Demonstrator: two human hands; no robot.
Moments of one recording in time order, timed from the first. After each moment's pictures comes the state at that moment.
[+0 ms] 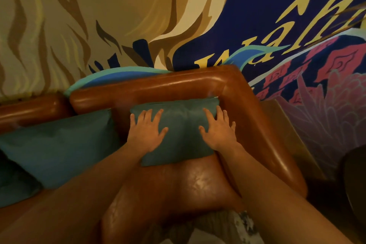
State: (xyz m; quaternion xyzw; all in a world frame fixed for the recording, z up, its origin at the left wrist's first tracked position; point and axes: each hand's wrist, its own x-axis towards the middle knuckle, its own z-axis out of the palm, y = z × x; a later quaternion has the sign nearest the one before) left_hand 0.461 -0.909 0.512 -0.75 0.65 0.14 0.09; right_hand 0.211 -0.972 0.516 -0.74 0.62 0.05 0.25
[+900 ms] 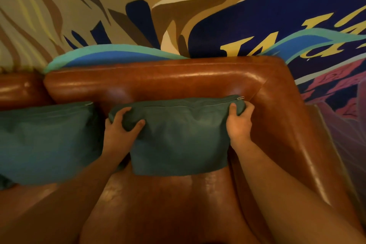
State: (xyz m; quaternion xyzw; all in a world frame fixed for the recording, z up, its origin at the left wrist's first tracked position) left_hand 0.520 -0.967 0.379 -0.87 0.30 0.26 -0.27; right_hand 0.237 -1.133 0.355 -0.42 0.73 -0.29 0.46
